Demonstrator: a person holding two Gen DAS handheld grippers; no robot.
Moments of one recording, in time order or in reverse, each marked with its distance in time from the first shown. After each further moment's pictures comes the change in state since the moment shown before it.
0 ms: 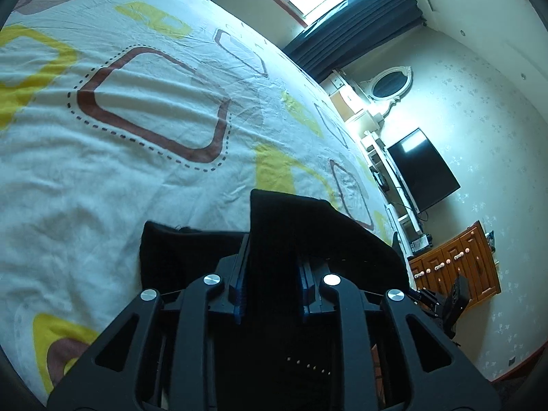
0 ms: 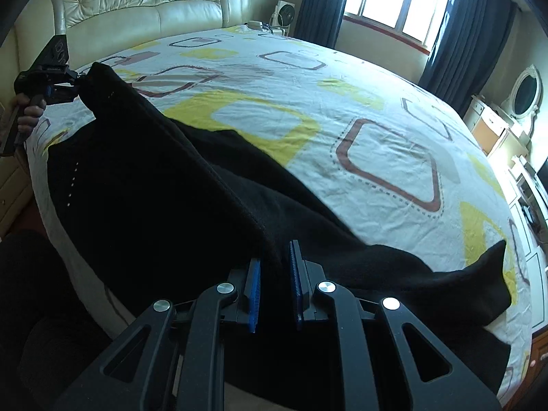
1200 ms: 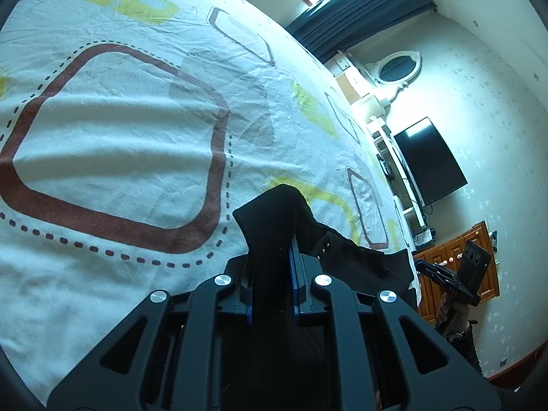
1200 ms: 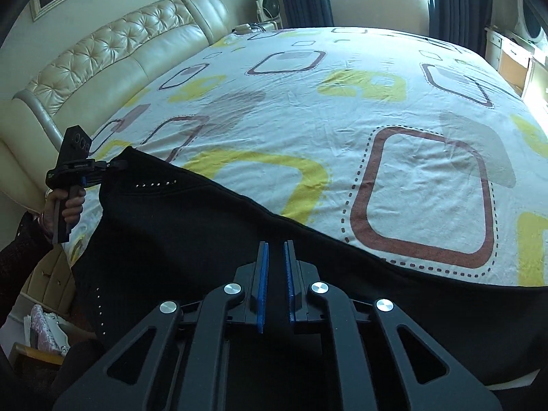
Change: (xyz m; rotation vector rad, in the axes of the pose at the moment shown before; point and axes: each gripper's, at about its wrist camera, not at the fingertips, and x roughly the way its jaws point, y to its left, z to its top) left arm 0.092 0.016 0.102 0.012 0.100 -0.038; right arm 0.056 -0.074 0.124 0.224 0.041 0.260
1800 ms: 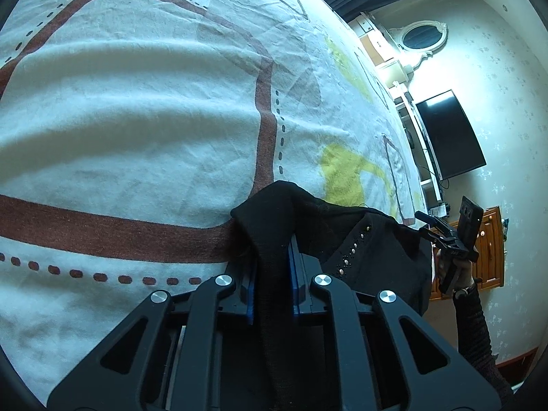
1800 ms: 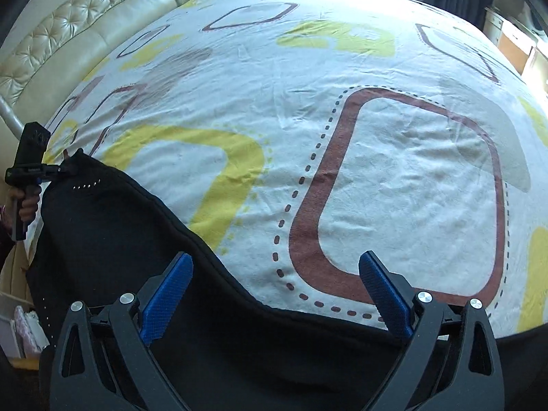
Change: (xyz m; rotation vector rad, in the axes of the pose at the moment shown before) left arm 0.060 0.046 0.018 -0.055 0.219 0.071; right arm 0.102 -0.072 0.039 0.035 0.197 -0.055
